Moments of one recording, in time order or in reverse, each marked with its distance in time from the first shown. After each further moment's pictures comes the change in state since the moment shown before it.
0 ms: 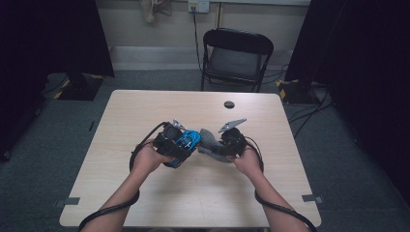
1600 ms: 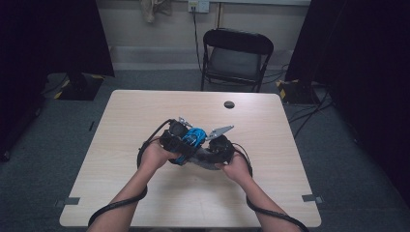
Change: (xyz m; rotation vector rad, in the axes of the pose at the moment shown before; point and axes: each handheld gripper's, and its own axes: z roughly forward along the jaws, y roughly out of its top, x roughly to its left) left arm -0.001 0.016 0.015 0.002 -0.017 -0.037; right arm 0.034 0.002 0.023 -0.026 0.122 -0.062
